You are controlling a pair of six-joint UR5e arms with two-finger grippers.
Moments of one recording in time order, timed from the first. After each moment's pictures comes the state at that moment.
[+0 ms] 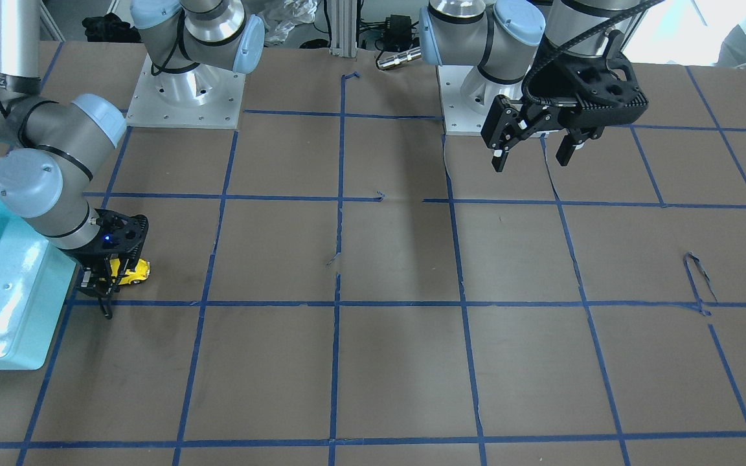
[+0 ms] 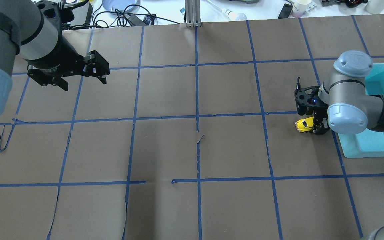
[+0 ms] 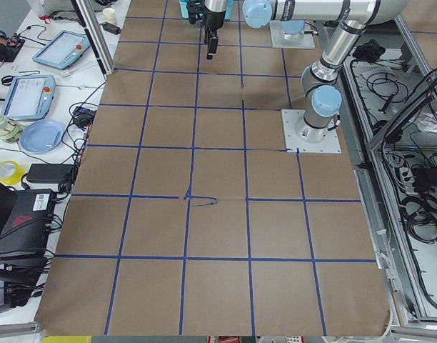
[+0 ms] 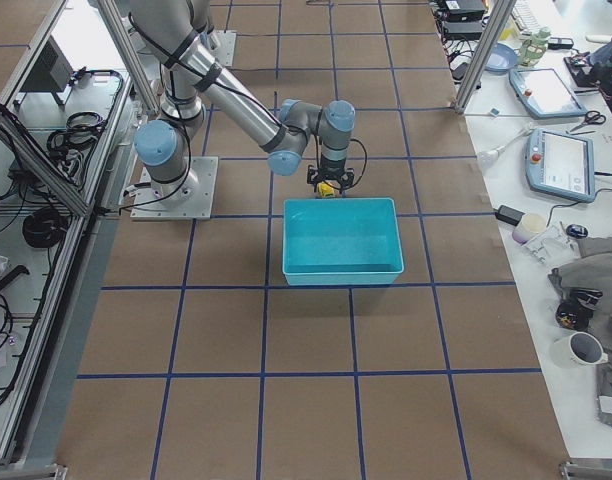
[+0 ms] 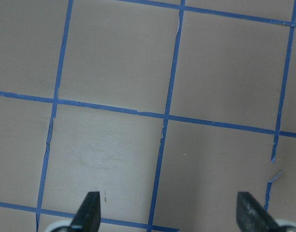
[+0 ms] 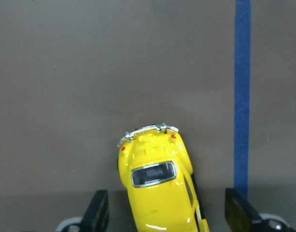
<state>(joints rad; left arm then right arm) -1.55 -1.46 -1.71 -1.39 1.59 -0.13 1.28 -1.27 2.07 -2.34 -1.64 -1.80</state>
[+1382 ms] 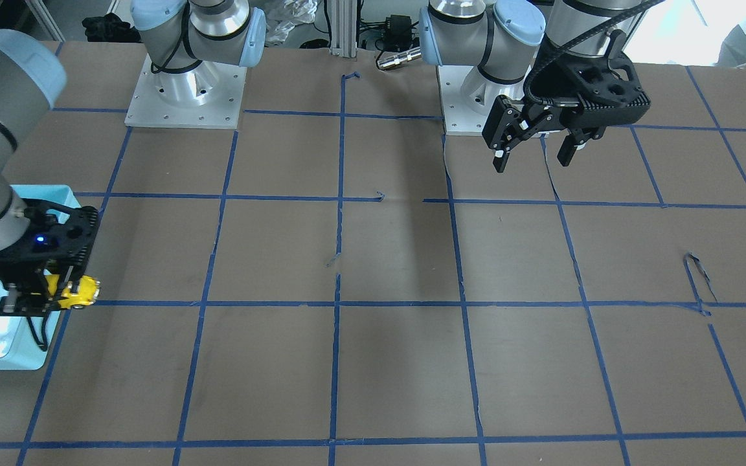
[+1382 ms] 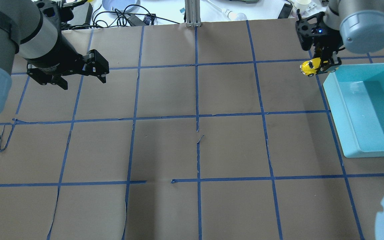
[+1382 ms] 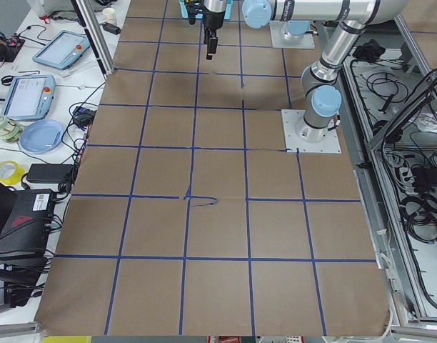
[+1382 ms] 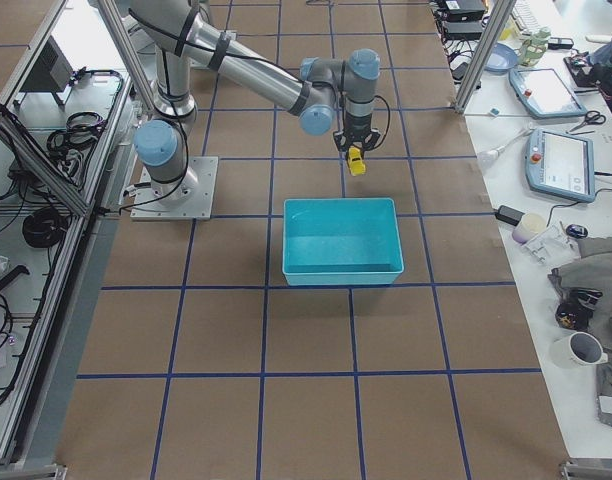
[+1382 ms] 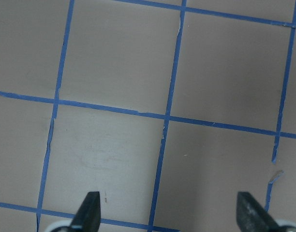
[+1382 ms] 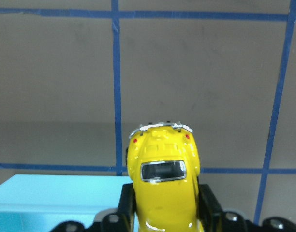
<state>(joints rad) -1.55 -1.46 -1.70 -1.39 1.58 -0.13 1.36 -1.29 1.53 -1.84 -1.70 -1.79</state>
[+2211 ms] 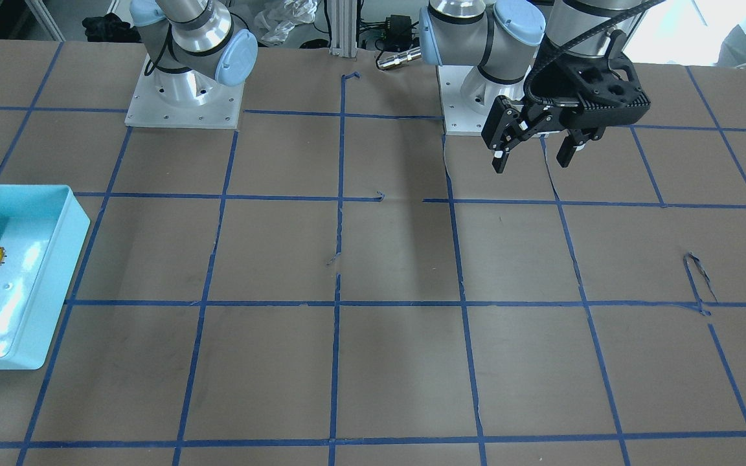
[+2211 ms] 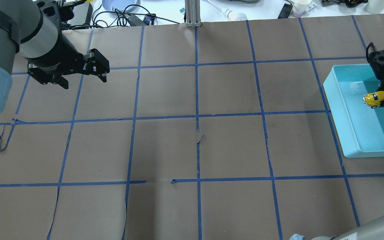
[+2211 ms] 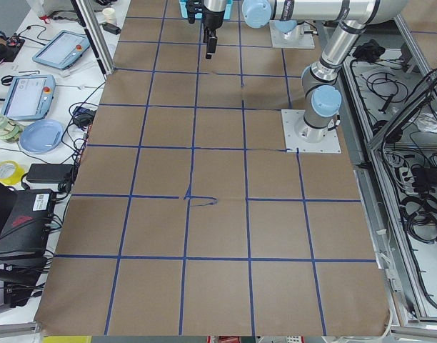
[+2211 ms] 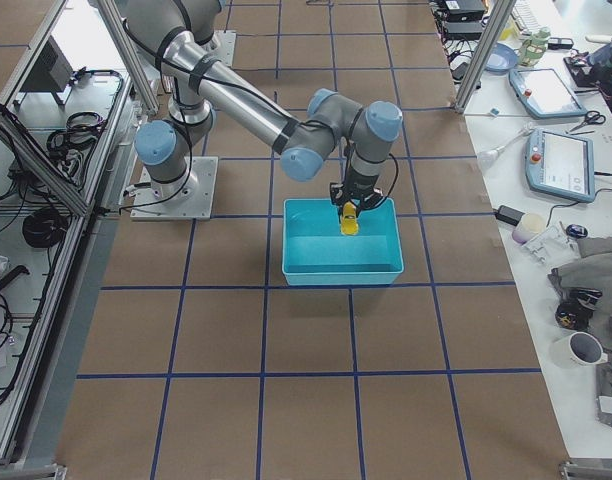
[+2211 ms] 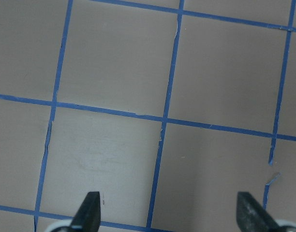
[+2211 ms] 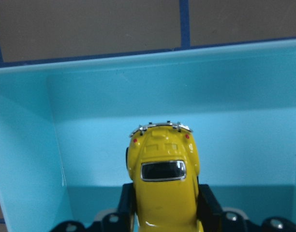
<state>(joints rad) -1.55 -1.46 -1.70 -1.38 1.58 -0.13 1.01 -1.26 1.74 -2.00 -1.75 -2.04</state>
